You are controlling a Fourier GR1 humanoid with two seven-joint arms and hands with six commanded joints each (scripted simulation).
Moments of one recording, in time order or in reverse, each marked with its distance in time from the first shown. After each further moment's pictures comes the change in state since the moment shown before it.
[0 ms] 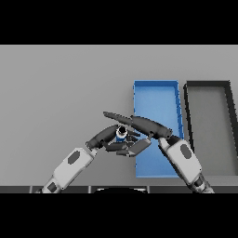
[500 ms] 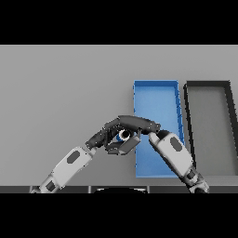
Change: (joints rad) left arm -0.026 0.043 -0.025 -0.009 -0.104 0.017 0.011; right arm -0.104 0.060 0.034 0.108 -0.027 0.077 0.018
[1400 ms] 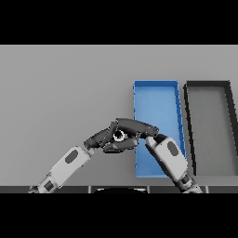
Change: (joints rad) left arm -0.001 0.024 -0.004 0.011 0.043 -0.085 -0.063; right arm 0.054 0.100 -0.028 -0.041 0.045 0.020 -0.004
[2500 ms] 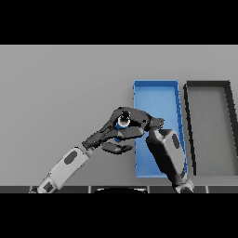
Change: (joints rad) left arm 0.024 0.001 0.015 0.003 -0.032 0.058 0.171; right arm -0.090 0.083 -0.144 -0.012 -0.373 -0.136 0.236
